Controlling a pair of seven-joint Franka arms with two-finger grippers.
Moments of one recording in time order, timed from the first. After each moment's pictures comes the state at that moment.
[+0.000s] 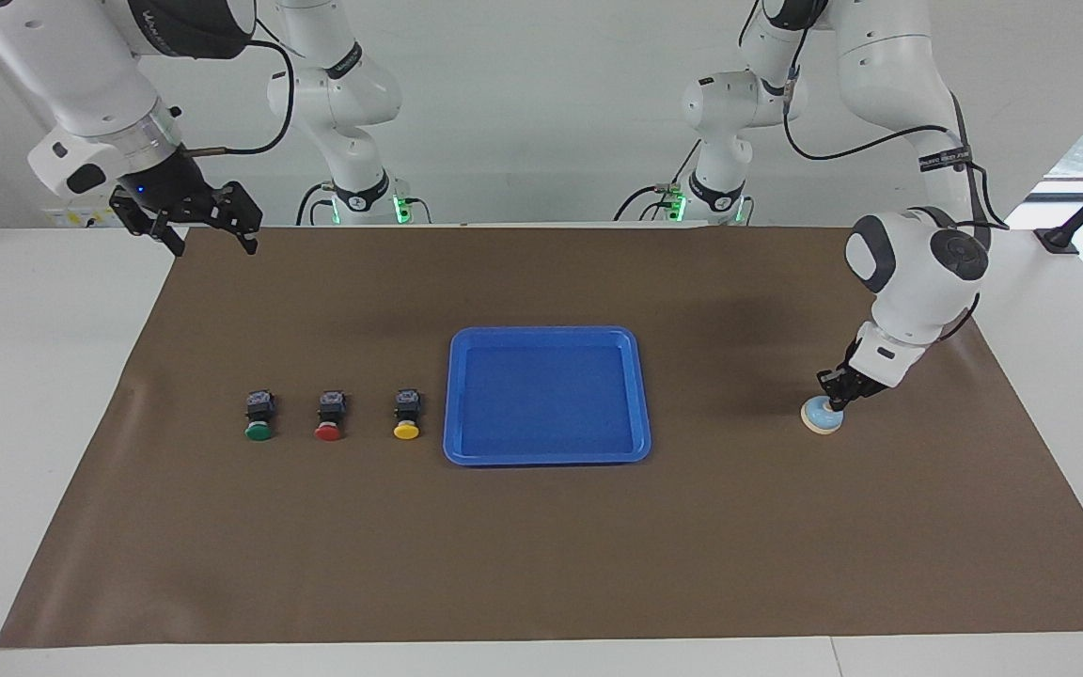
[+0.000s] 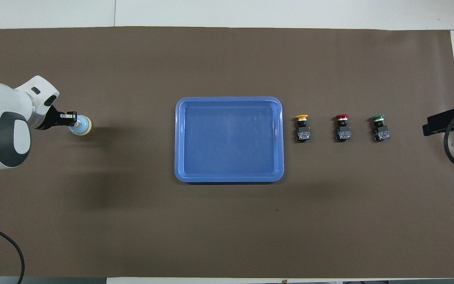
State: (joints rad) left arm 0.06 0.25 -0.03 -2.00 -0.02 2.31 0.03; right arm 0.04 -0.03 -0.11 -1.61 0.02 1.51 -0.06
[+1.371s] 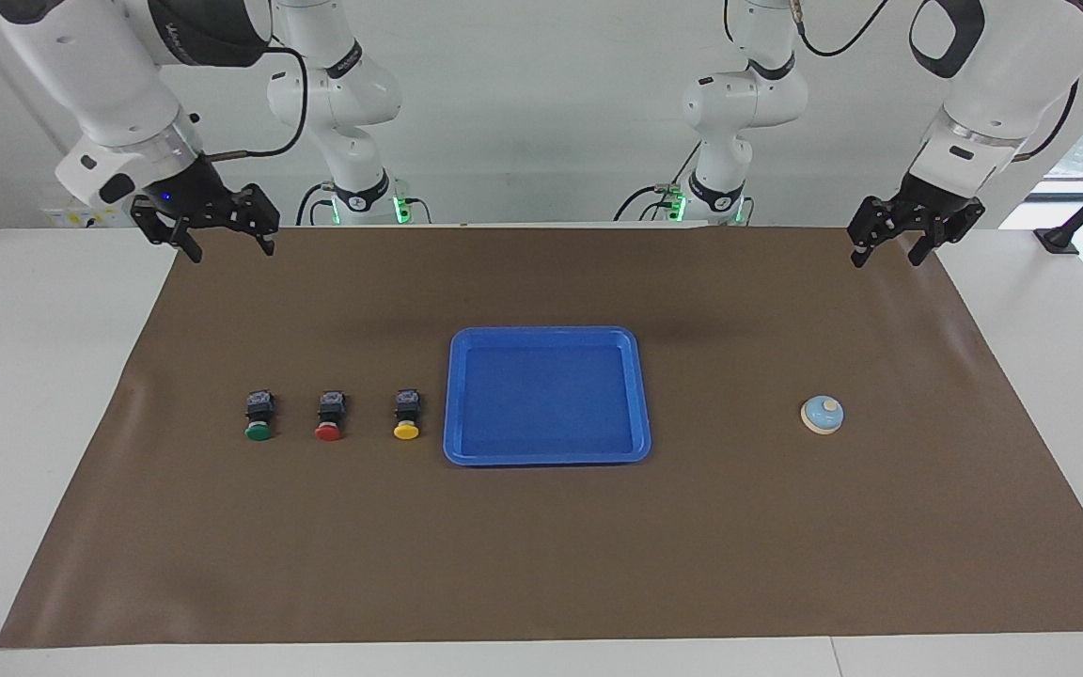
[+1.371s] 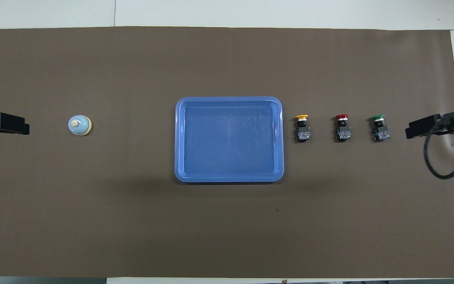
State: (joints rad) left arm 0.04 -0.10 -0.06 -1.72 -0.02 1.64 0.03; right arm 0.10 -0.05 -0.09 -1.73 0.03 1.66 -0.08
